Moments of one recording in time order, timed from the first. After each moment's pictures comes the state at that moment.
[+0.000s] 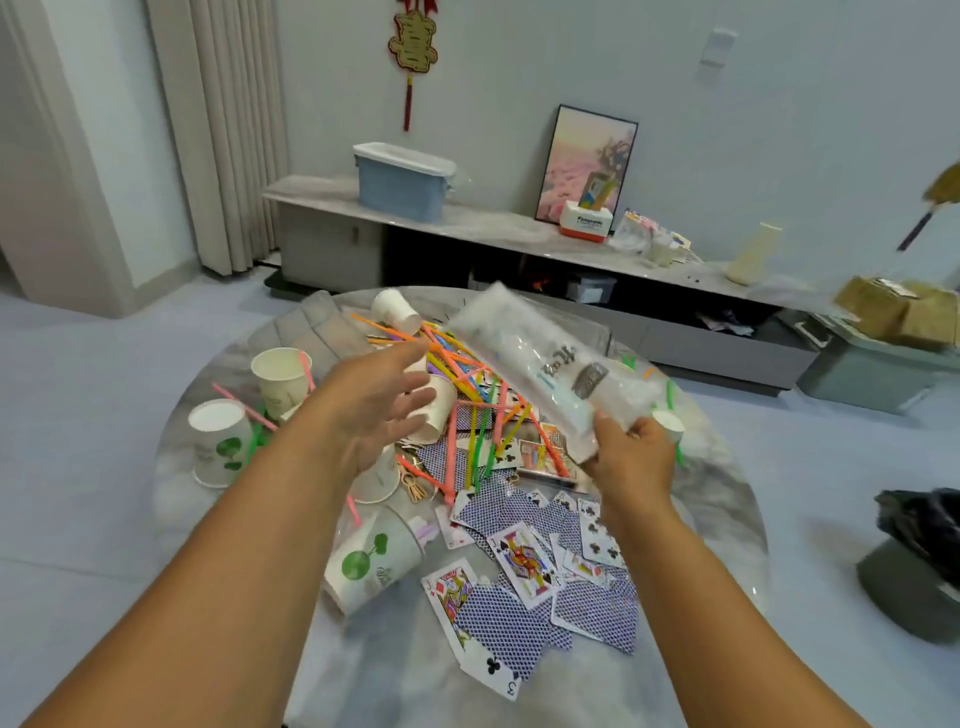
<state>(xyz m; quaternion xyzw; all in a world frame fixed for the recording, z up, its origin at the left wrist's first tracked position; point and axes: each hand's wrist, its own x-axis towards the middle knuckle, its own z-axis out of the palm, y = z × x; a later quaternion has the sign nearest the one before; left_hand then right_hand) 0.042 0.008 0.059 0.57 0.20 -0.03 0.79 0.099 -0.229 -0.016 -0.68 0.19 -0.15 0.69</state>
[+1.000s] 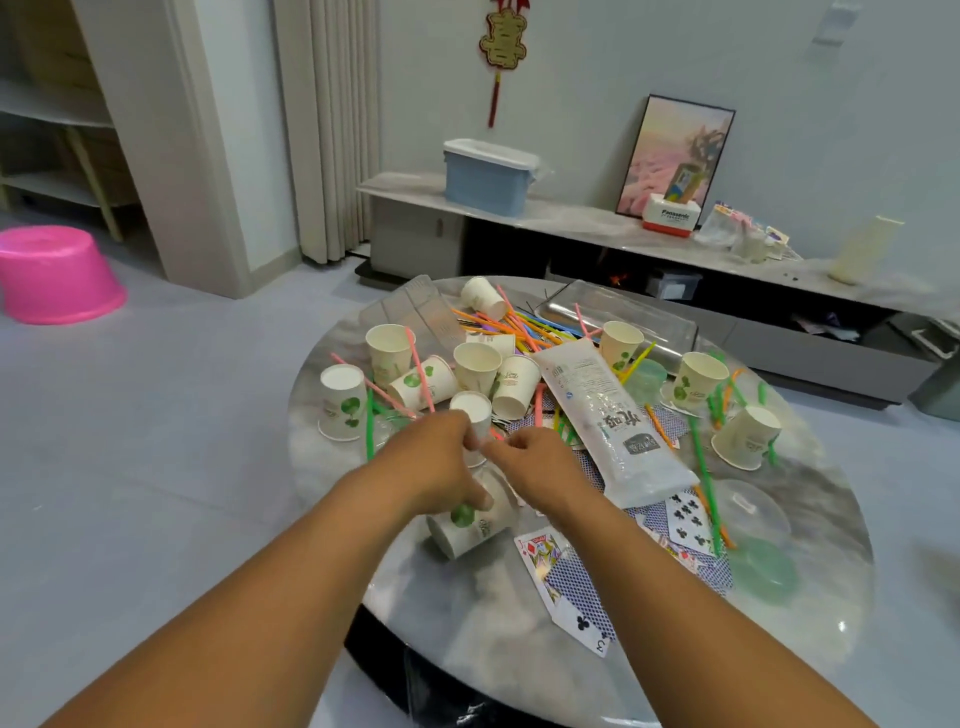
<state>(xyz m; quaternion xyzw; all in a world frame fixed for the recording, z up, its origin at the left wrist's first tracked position) -0.025 0.046 0.003 0.95 0.09 -0.09 0.29 0.046 -0.095 -0.043 -0.90 -0.08 0.11 0.42</state>
